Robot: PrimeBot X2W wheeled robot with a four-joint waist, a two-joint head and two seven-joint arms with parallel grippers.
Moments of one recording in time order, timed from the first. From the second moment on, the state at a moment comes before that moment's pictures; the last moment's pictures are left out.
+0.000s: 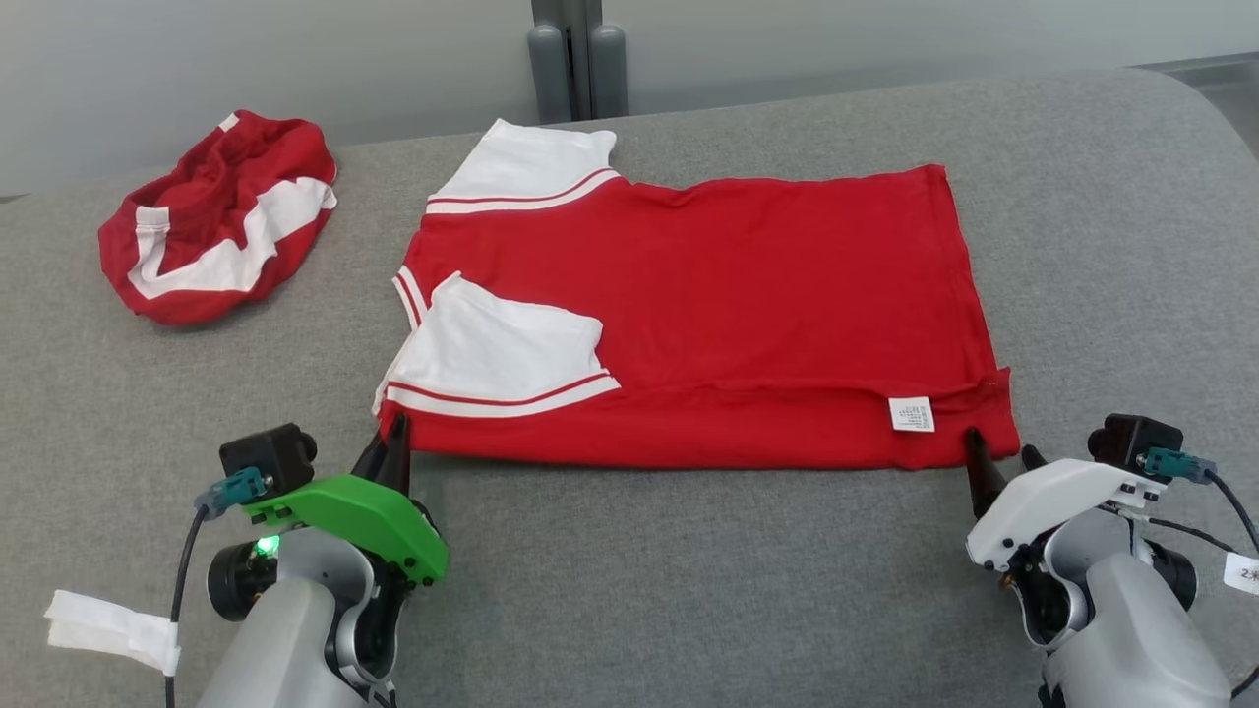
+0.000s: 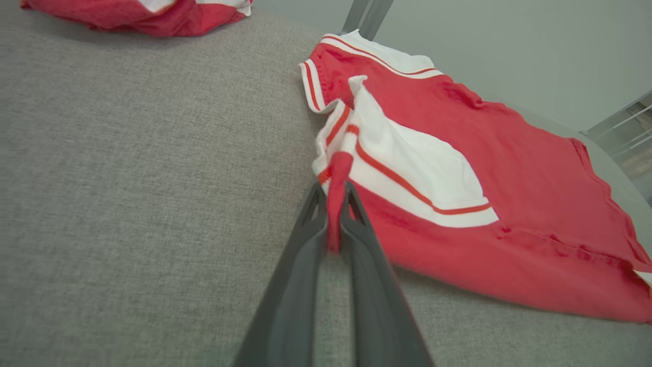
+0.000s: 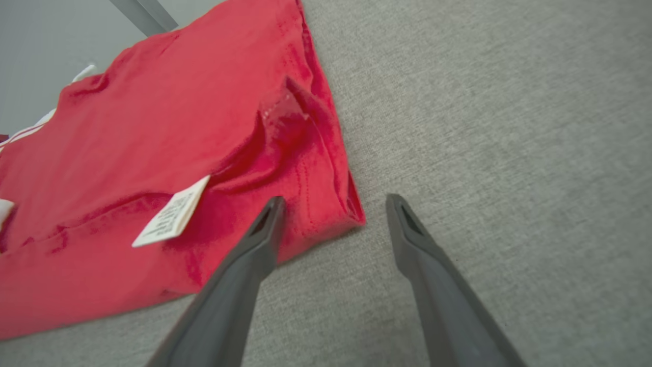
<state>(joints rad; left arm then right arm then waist) -0.37 0.14 -0.30 0.57 -0.70 0.00 -0.04 -0.37 -0.05 -0.19 0.73 0.34 0.13 0.03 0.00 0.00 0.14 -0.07</state>
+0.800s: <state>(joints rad) -0.02 0.25 -0.30 0.09 -0.71 0.12 0.07 -0.23 -0.11 -0.16 0.49 0.52 0.13 0.26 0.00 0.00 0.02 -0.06</state>
